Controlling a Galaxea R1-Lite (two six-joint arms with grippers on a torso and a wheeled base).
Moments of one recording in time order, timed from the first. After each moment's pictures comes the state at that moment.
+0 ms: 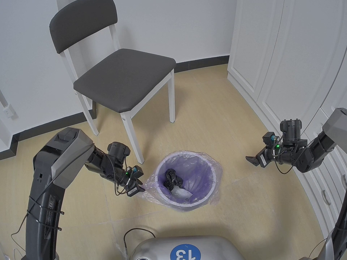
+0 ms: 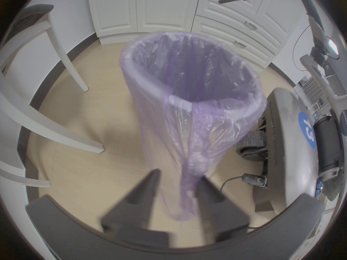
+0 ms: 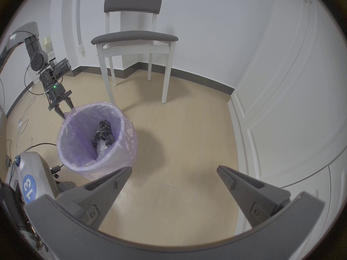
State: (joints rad) left arm -0.24 2.60 -1.56 0.06 -0.33 0.92; right arm 0.11 2.13 -0.92 -0.67 0.13 -0.47
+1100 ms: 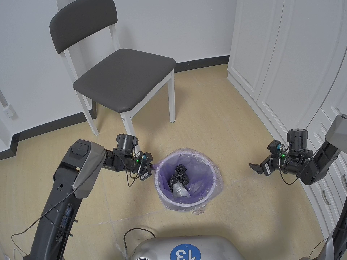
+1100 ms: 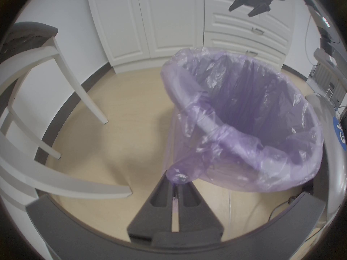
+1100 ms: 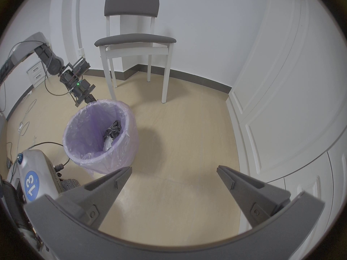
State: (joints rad) left arm -0.24 2.85 -2.00 -0.08 -0.47 0.90; right arm 0.09 2.11 -0.71 -0.90 0.15 -0.44
